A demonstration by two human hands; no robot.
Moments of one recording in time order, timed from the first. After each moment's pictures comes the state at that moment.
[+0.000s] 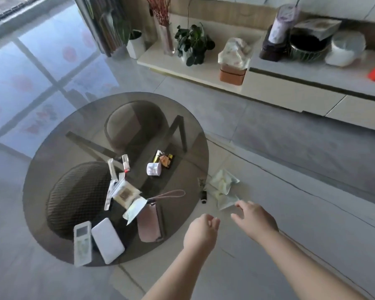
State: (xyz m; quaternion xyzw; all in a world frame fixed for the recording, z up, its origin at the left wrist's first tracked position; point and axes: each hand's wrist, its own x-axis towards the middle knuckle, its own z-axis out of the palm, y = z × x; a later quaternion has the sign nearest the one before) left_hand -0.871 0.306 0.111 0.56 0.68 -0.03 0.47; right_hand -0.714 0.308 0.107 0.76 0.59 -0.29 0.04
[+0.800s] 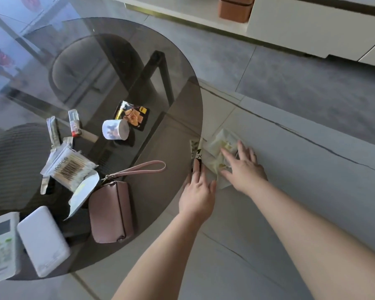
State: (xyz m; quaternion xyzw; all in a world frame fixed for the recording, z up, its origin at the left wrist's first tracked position) left_hand -0.846 0.362 -0.094 0.69 0.61 -0.02 0.39; right_hand -0.698 0.391 -0.087 0.74 0.61 -0.29 0.09
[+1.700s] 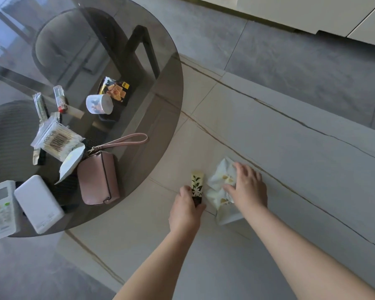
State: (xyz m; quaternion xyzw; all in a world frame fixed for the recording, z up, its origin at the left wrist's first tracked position) left_hand -0.836 0.247 -0.075 0.56 0.72 -0.02 0.42; right_hand -0.674 0.262 -0.068 0.80 0.54 -0.26 0.05
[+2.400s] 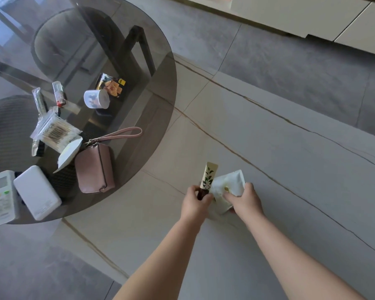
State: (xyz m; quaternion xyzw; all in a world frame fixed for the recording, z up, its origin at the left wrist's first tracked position) left_hand -0.797 0.227 -0.056 0.33 0.71 0.12 0.61; right_hand -0.664 0.211 -0.062 0.84 0.24 -0.46 -0.13
